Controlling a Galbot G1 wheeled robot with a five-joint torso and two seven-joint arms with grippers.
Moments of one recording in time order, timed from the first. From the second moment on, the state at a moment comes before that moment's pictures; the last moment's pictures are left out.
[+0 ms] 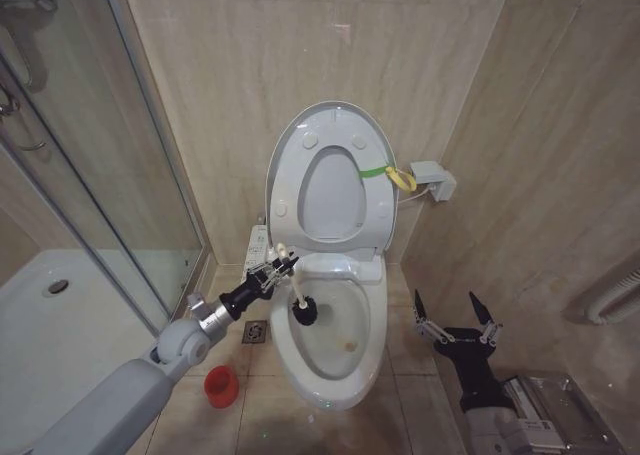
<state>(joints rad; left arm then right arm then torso) 0.75 -0.88 0.12 -1.57 -0.87 -0.36 0.52 -1.81 1.46 0.58 2.41 0.09 0.08 0.14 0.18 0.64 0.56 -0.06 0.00</state>
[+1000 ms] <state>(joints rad) 0.42 -1.14 0.56 -1.08 -0.85 -0.43 0.56 -1.81 1.46 0.58 2.41 0.09 0.08 0.14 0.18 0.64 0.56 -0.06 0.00</state>
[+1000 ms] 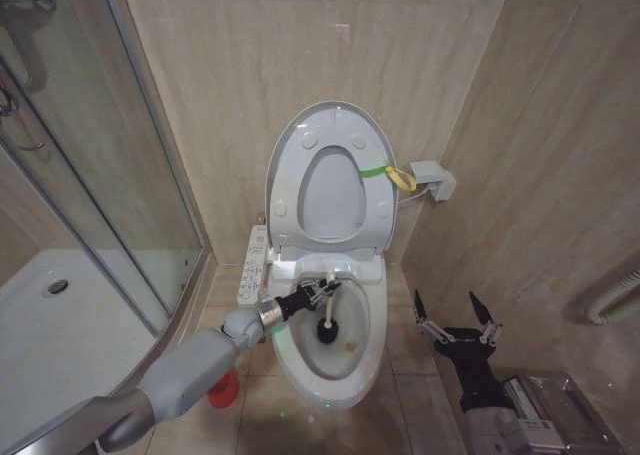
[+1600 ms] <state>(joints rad) 0.47 -1.27 0.52 -1.09 -0.82 -0.45 0.60 -1.81 1.46 0.58 2.41 0.09 0.08 0.14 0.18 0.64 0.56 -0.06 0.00</state>
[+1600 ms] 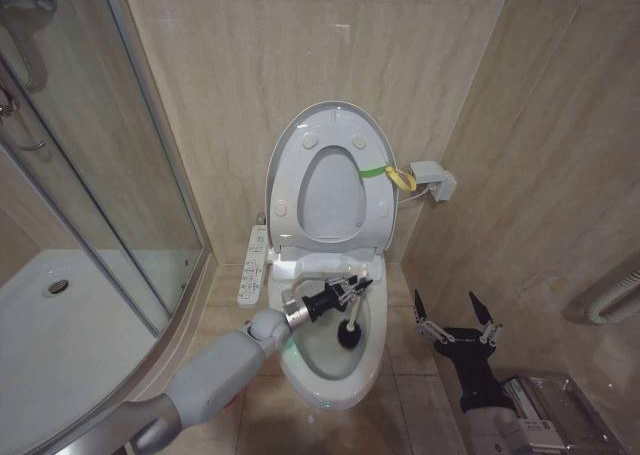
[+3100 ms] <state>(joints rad) 0.62 -1.27 0.37 -1.16 -0.72 -0.51 0.65 -1.81 1.46 0.58 2.41 0.09 0.08 0.14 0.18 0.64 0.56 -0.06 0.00</state>
